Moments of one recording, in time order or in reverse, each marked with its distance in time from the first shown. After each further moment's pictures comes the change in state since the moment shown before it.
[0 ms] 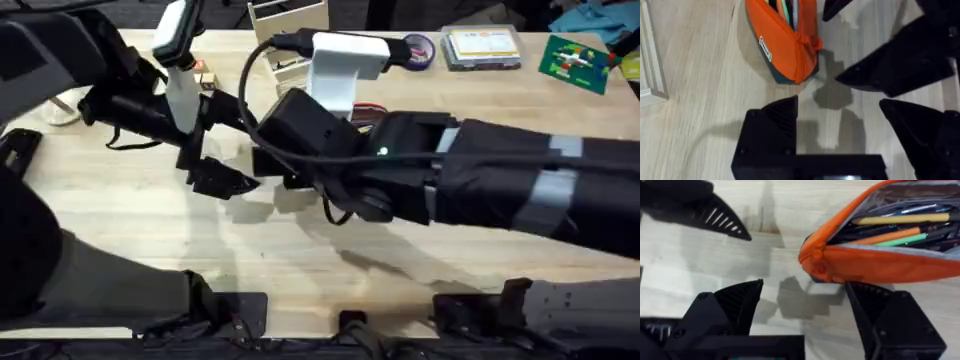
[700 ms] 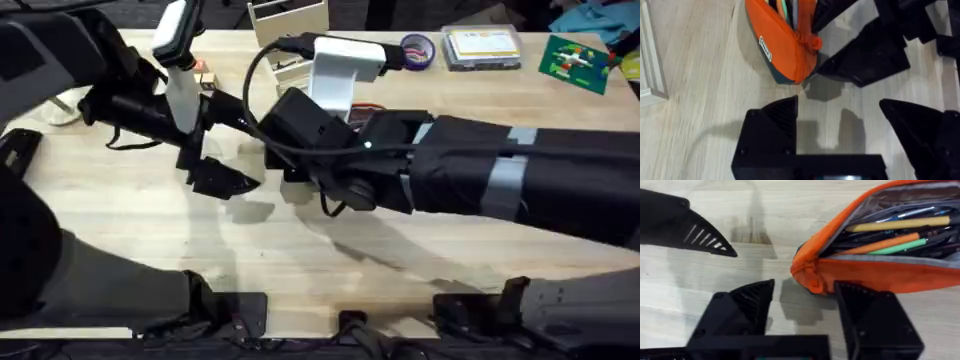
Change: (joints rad) left arm 0.000 0.000 0.000 0.000 0.000 0.000; right arm -0.034 0.063 0.000 0.048 0.006 0.000
